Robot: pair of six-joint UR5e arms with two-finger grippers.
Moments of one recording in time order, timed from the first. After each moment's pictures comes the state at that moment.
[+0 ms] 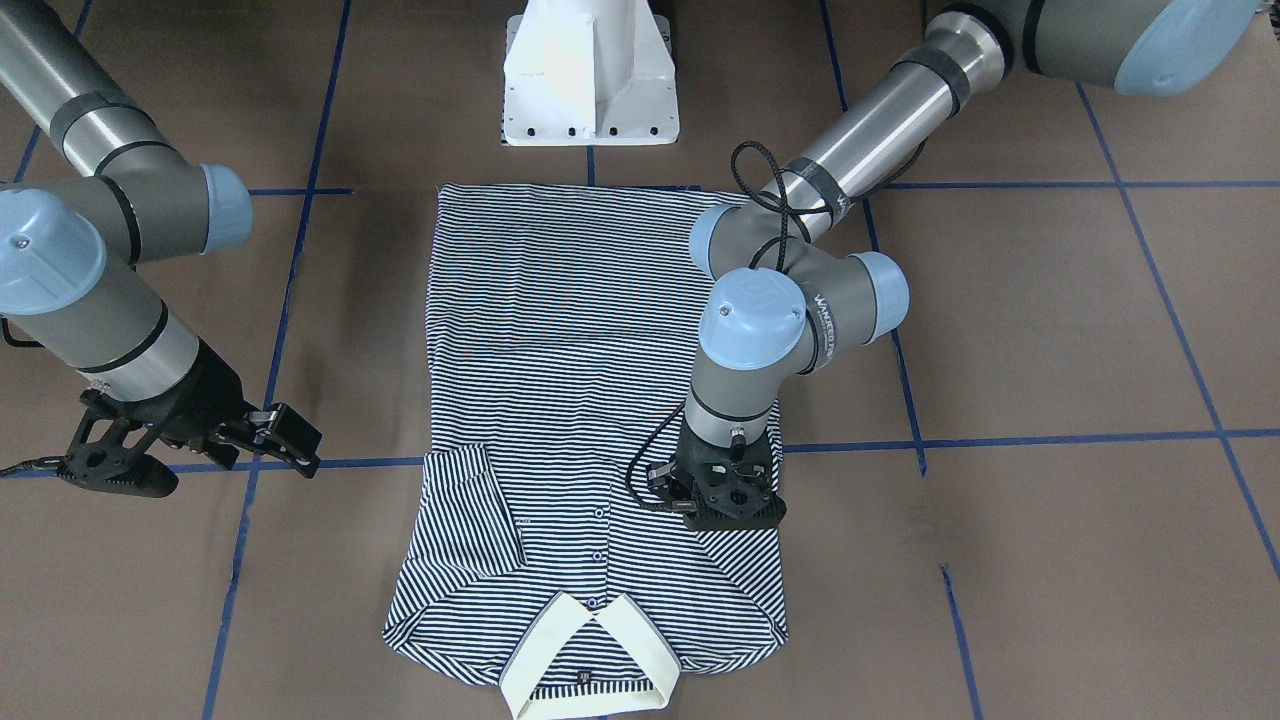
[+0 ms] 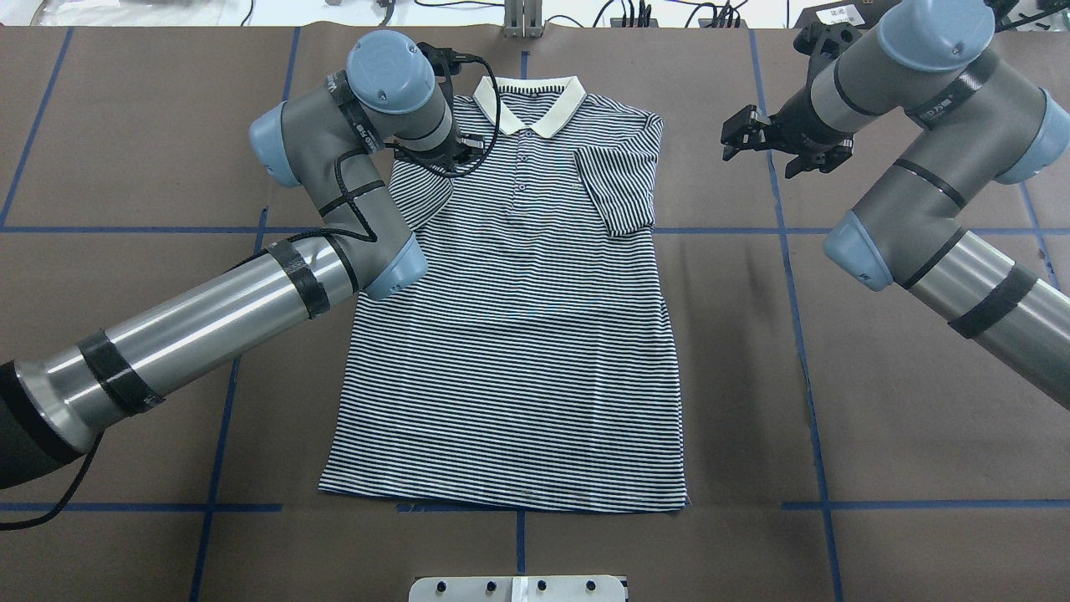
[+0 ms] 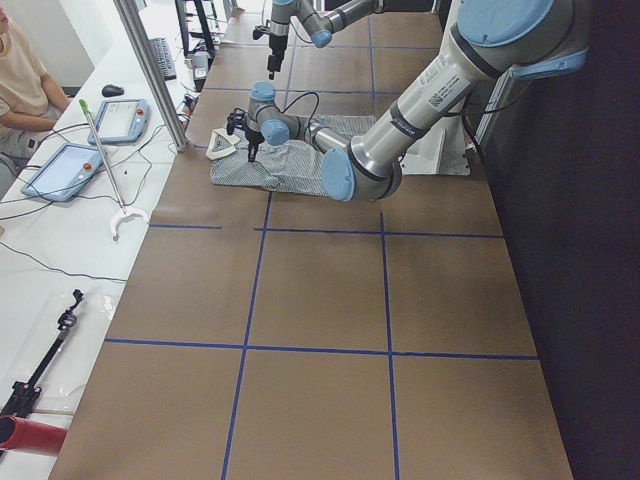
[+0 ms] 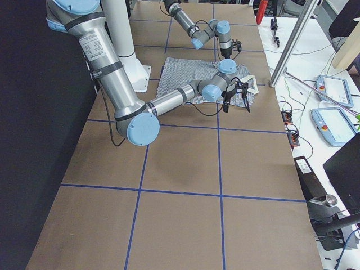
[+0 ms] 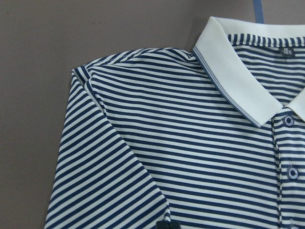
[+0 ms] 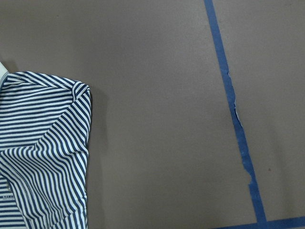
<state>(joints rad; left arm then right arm) -0.74 -2.54 -0.98 -2.08 -1.82 -1.10 0.95 -1.09 1.49 -1.17 2.11 1.15</state>
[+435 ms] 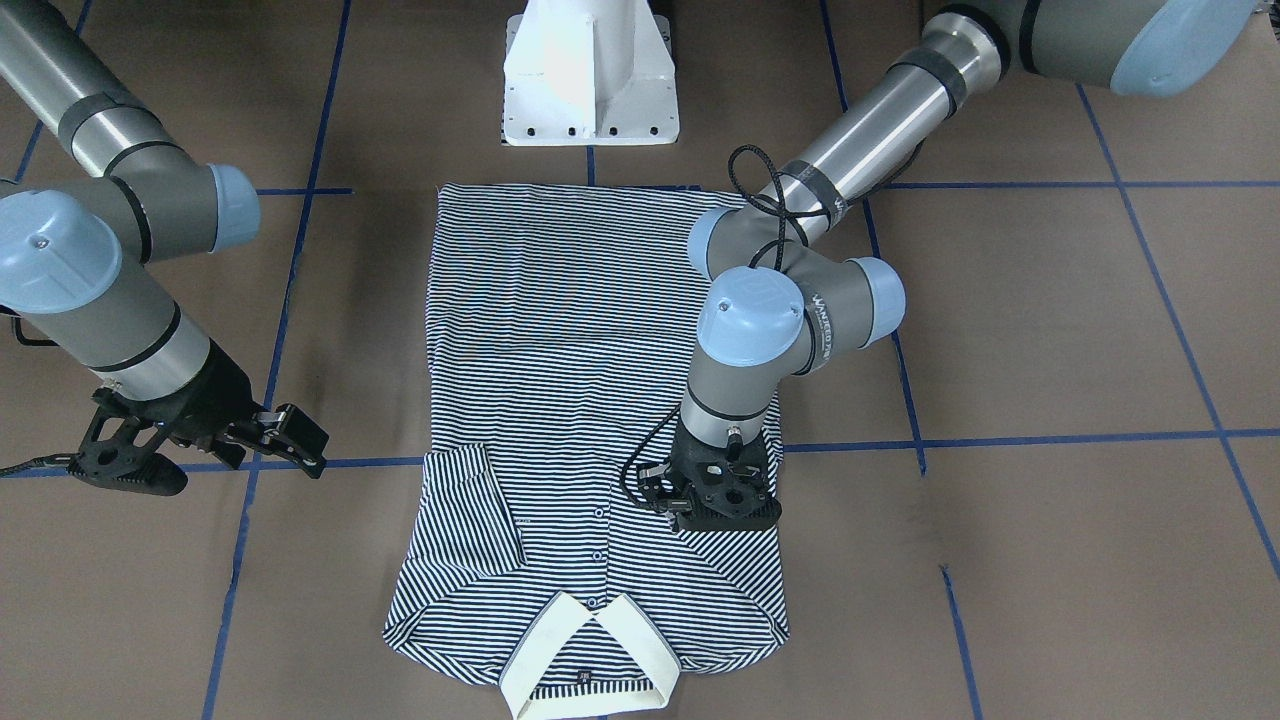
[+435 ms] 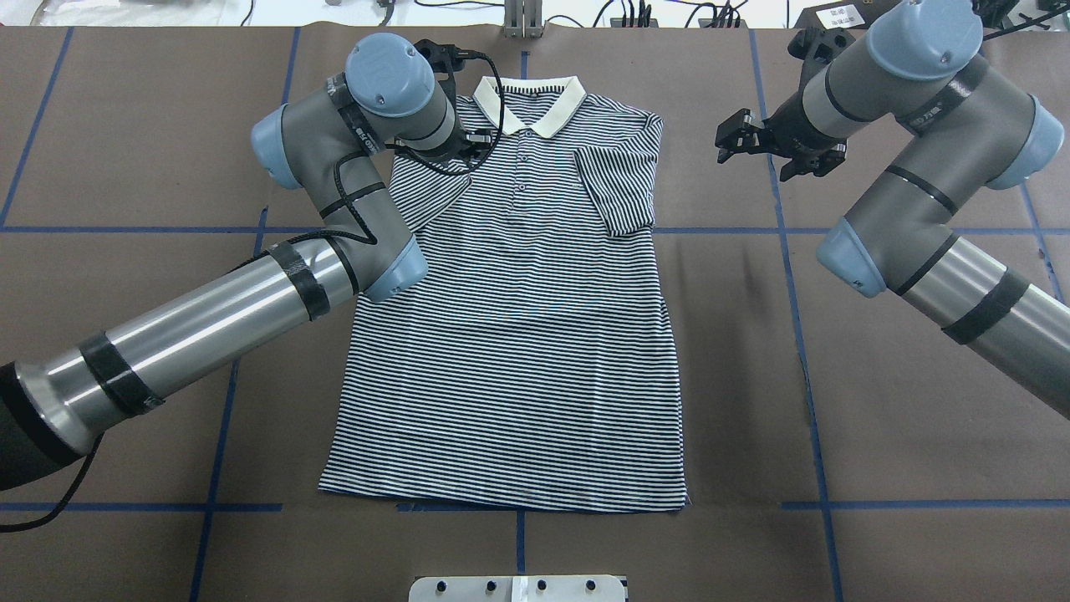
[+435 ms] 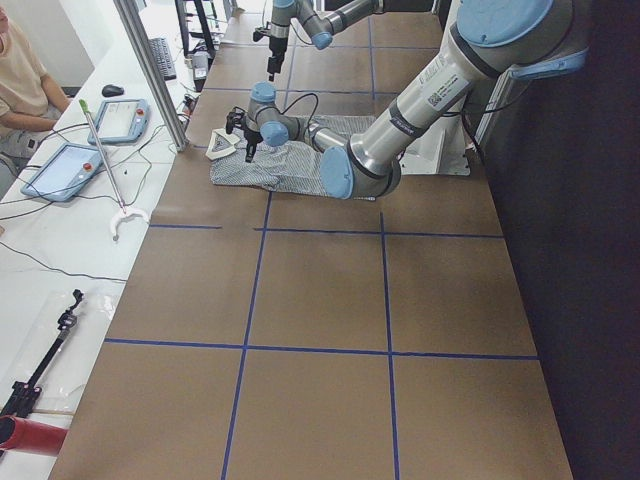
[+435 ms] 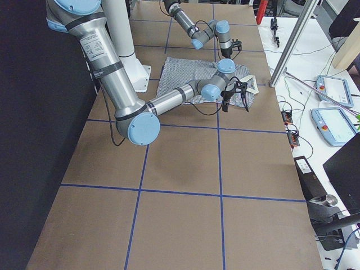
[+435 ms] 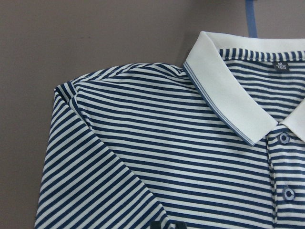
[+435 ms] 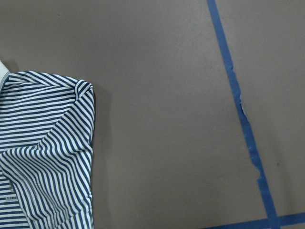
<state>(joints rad) -0.73 -2.51 -1.03 -2.13 -1.81 -1.13 0.91 -1.09 1.52 -1.17 2.05 1.21</state>
